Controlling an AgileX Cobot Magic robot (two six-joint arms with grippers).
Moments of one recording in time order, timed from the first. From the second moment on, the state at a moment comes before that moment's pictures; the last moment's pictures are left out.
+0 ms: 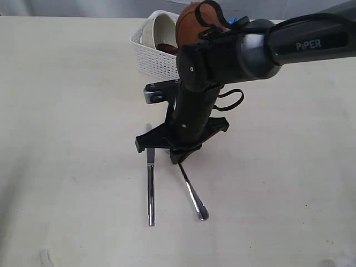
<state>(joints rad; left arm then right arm) -0.15 0.00 0.00 0.06 0.33 -0.02 0.76 2.02 -1.22 0.19 0.76 0.19</state>
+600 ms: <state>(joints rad) -0.15 0.00 0.00 0.06 0.33 -0.02 0.76 2.02 -1.22 0.28 0.67 0.30</state>
